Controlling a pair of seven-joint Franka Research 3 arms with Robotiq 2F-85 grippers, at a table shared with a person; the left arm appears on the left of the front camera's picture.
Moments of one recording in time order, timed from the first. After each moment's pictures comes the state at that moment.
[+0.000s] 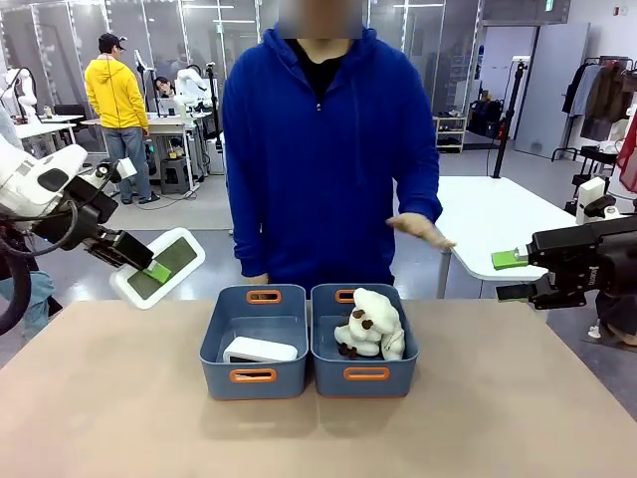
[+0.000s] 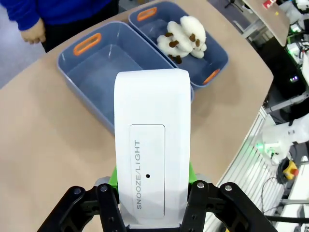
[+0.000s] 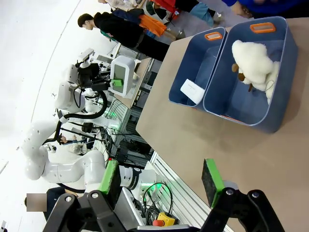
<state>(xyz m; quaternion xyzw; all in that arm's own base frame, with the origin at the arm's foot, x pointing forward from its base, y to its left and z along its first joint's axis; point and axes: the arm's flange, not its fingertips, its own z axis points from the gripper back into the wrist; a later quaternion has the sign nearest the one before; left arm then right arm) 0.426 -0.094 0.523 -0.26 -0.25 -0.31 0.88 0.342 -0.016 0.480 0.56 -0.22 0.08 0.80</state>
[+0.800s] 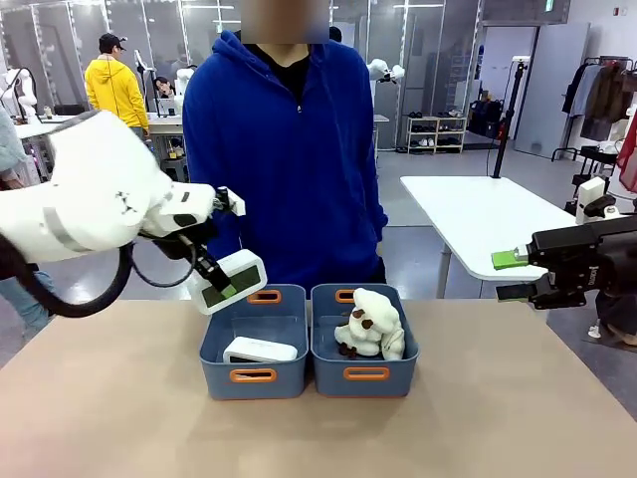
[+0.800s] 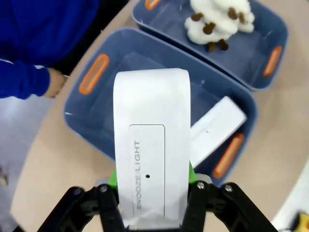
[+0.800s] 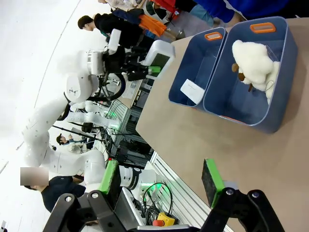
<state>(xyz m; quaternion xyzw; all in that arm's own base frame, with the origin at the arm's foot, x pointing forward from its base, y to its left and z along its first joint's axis) 0.508 -0.224 0.474 -0.06 -0.24 -0.46 0.85 0.342 -0.016 0.480 0.56 -0.22 0.08 0.80</state>
